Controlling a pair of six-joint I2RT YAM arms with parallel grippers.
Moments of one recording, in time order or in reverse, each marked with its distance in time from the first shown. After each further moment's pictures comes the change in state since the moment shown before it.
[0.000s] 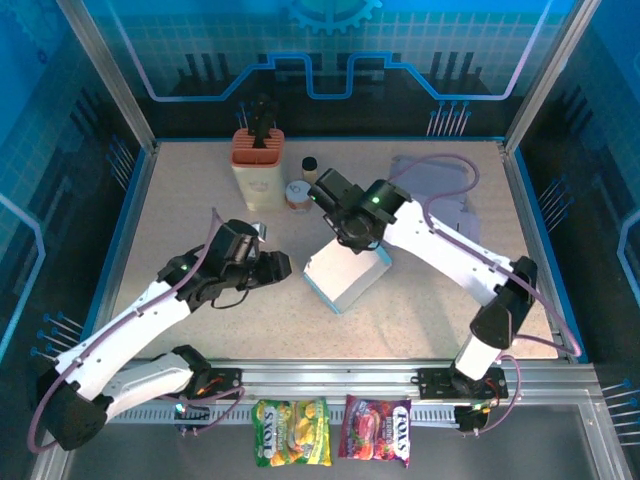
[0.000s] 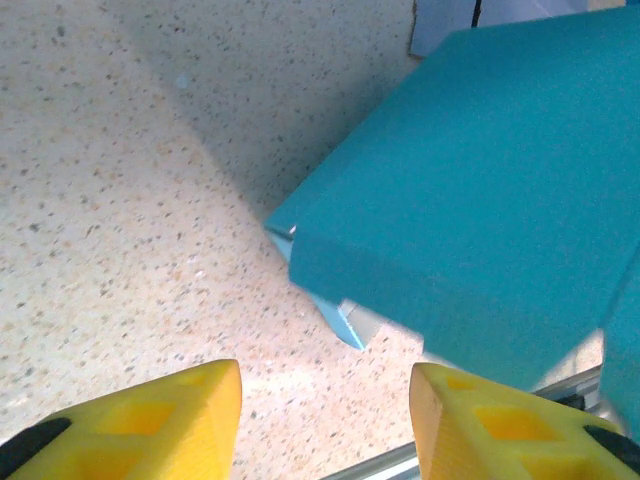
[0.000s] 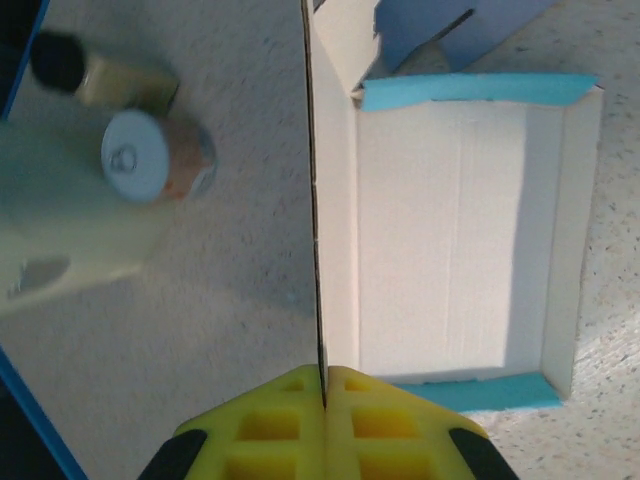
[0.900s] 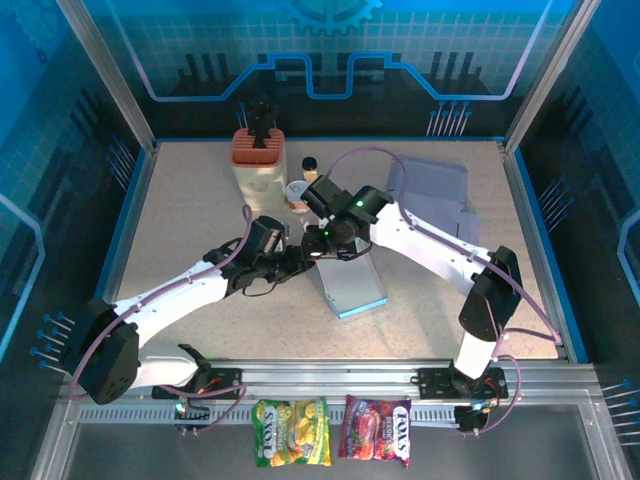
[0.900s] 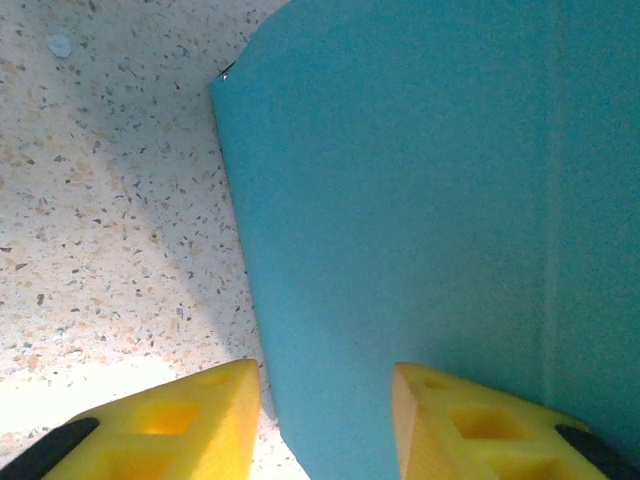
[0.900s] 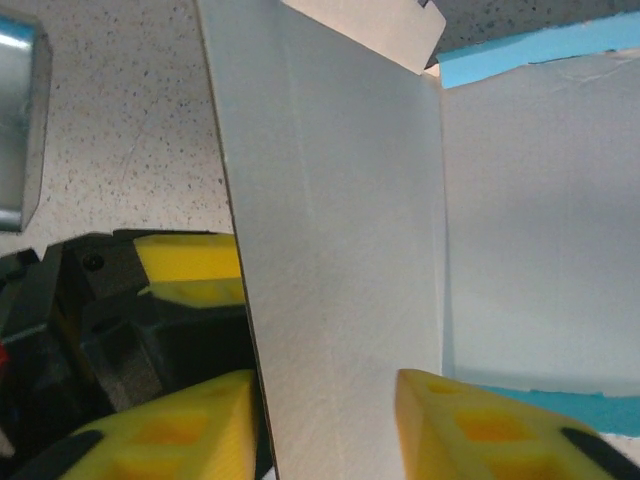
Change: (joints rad) left arm 0.006 0.307 -0.094 0.430 0.101 -0.166; right arm -0.016 0.046 -0.127 0.188 -0.468 -1.039
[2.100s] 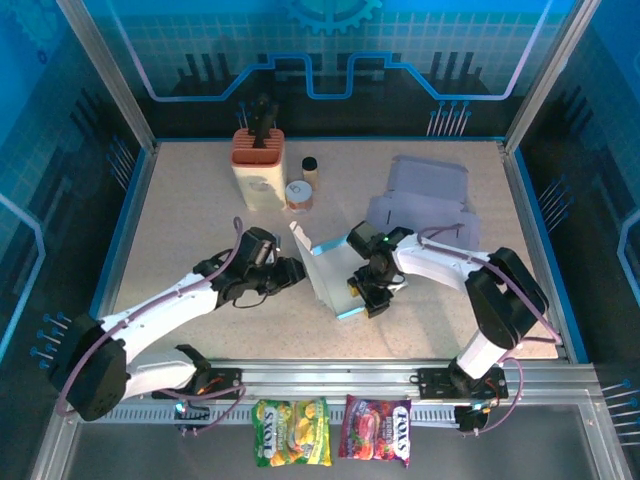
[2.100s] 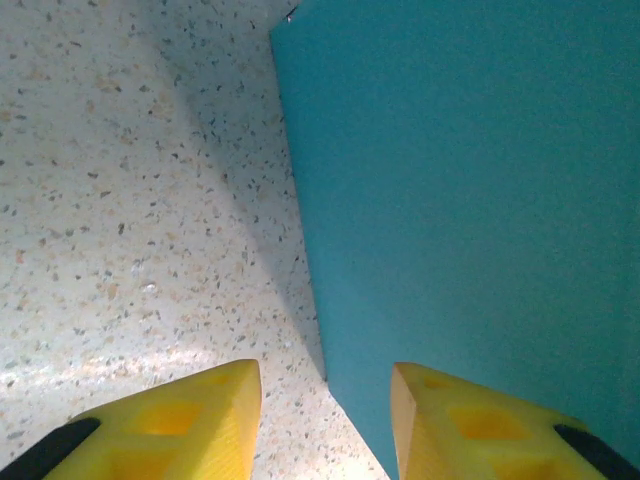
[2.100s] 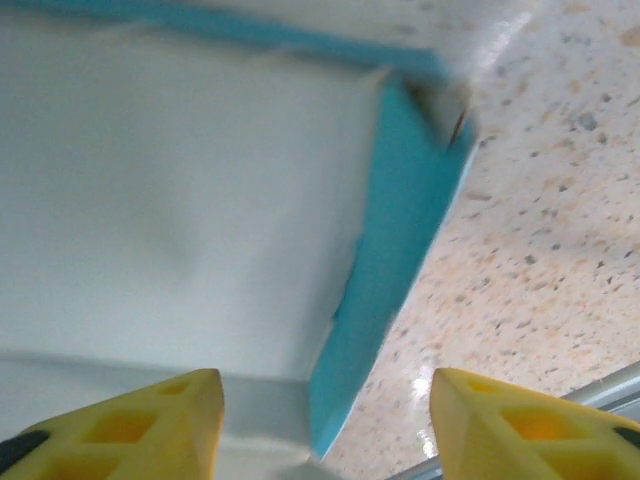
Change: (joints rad) left arm 0.006 -0.093 -0.092 -0.045 0.006 -0.004; right arm -0.161 -0.145 -0.625 0.192 -0.152 1.027
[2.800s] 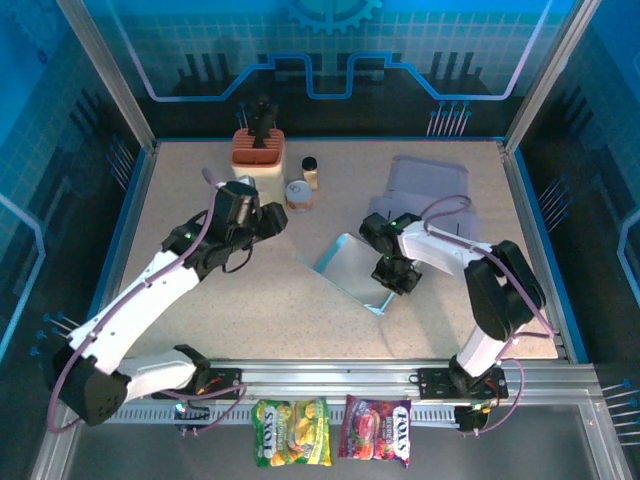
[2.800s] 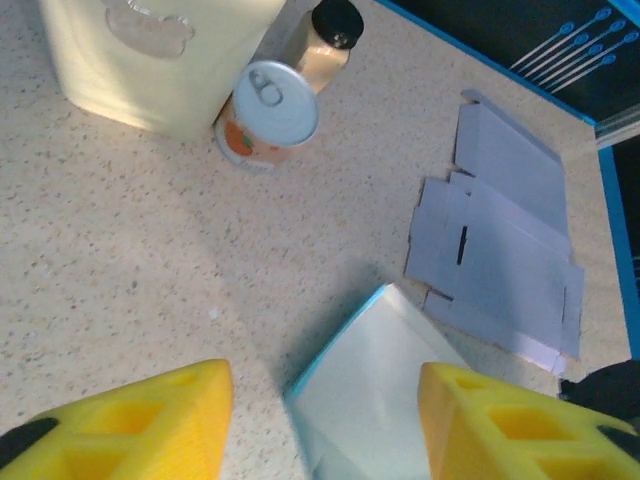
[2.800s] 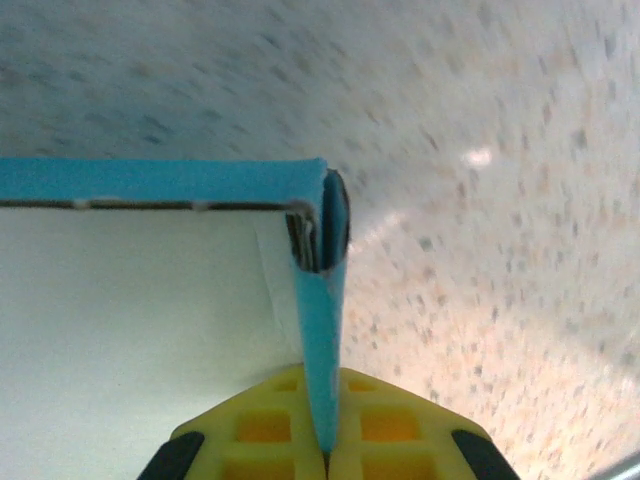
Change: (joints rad) left arm 0.074 -0.055 0.388 -0.289 -0.341 0.192; right arm -0.117 0.040 0.015 -0.180 0.300 -0.436
